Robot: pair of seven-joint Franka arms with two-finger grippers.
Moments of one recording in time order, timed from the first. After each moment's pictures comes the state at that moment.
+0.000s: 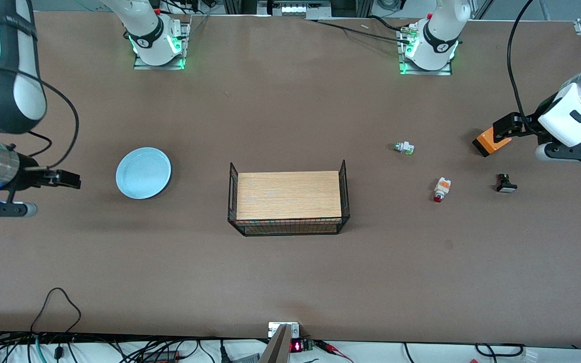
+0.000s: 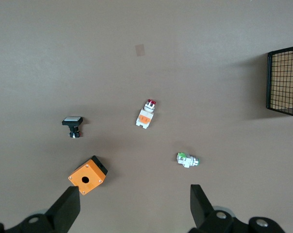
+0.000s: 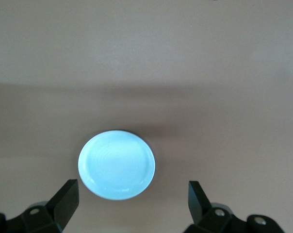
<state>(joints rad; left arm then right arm) 0.10 0.10 -0.18 -1.54 0.04 1.54 -0.03 0.08 0.41 -0.12 -1.44 -0.02 1.74 -0.02</state>
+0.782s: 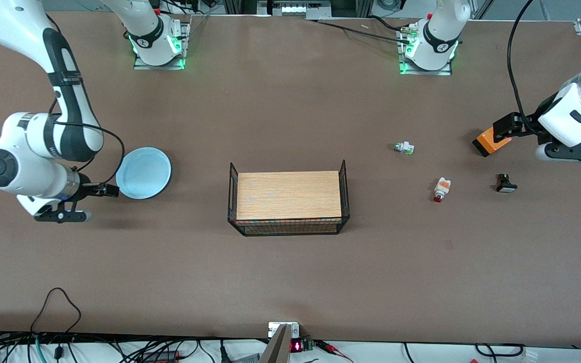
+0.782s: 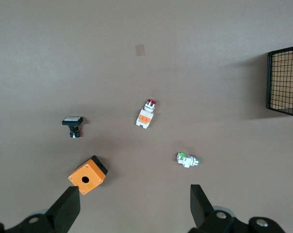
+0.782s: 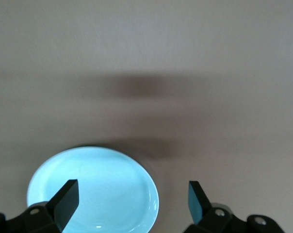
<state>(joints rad) 0.10 0.10 -0.18 -1.54 0.04 1.54 -0.03 0.08 0.44 -0.12 -1.86 -0.02 2.15 -0.02</state>
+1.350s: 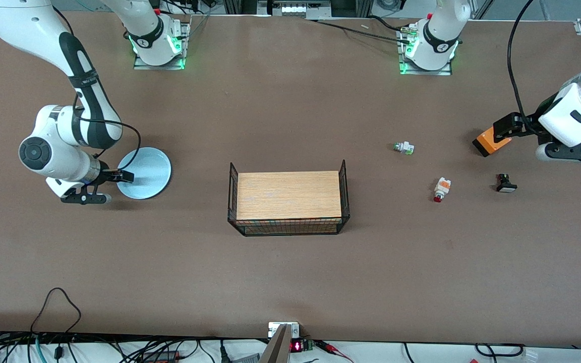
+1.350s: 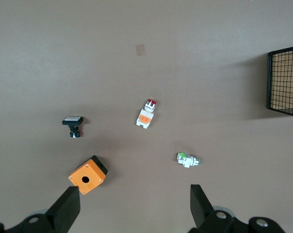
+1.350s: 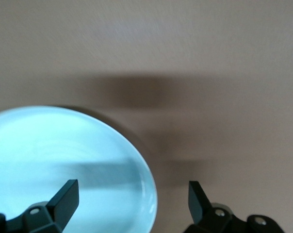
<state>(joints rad) 0.10 0.10 -0.18 -1.54 0.04 1.54 -0.03 0.05 0.42 -0.12 -2.13 -0.02 2.41 -0.06</state>
